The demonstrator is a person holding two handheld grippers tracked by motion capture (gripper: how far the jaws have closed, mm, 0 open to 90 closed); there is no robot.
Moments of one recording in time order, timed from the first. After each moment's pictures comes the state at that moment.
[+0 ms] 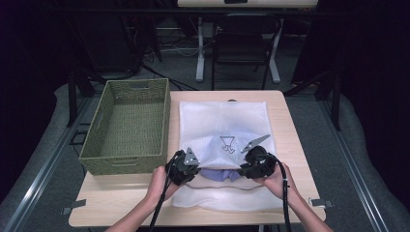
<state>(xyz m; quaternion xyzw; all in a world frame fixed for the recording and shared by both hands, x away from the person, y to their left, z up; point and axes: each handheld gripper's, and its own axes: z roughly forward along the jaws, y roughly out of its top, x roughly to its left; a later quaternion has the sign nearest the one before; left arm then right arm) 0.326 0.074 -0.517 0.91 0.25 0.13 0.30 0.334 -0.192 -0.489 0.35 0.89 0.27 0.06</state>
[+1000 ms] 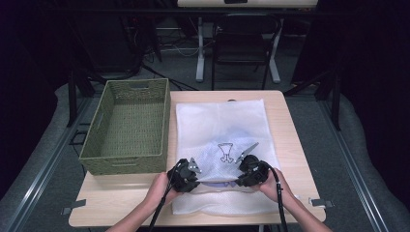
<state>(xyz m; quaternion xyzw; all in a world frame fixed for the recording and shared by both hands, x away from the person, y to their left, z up) 0.328 0.073 -0.549 0.94 0.23 0.05 0.23 0.338 -0.184 -0.534 0.32 0.92 0.22 0.01</state>
